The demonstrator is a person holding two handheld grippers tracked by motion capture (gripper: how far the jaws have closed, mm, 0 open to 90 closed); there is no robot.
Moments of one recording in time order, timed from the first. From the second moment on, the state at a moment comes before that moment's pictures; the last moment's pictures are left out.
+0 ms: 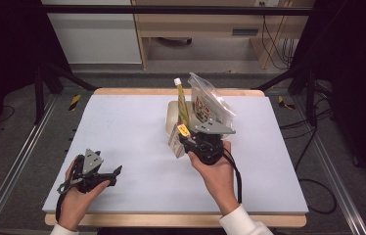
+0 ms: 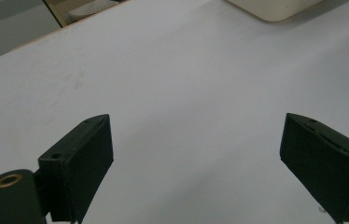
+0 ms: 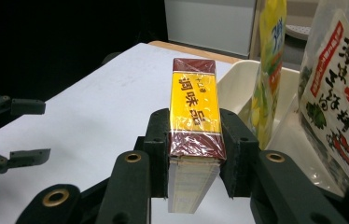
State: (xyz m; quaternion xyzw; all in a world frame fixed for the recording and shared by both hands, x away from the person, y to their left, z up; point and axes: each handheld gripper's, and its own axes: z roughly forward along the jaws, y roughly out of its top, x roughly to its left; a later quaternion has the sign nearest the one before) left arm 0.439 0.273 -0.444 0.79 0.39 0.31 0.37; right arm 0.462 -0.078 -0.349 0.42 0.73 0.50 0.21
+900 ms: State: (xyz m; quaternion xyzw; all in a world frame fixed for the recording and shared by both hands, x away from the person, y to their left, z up) left arm 0.439 0.276 -0.443 0.78 0.39 0.31 0.37; right arm 0.477 -0.052 -0.332 0.43 0.72 0.50 0.23
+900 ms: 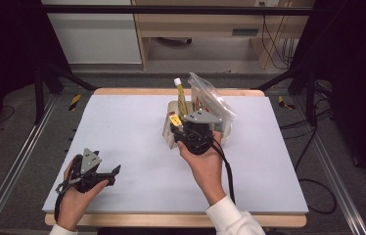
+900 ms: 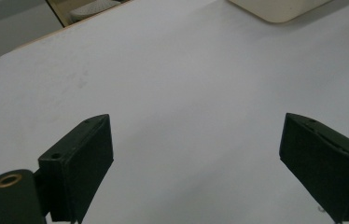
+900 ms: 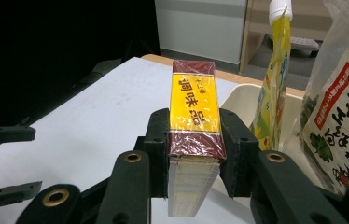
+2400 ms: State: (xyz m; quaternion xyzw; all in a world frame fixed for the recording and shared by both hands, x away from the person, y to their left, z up) left arm 0.438 0.274 -0.443 0.78 0.39 0.31 0.37; right arm 0.483 -0.037 -0.351 0.46 0.65 0.51 0.31
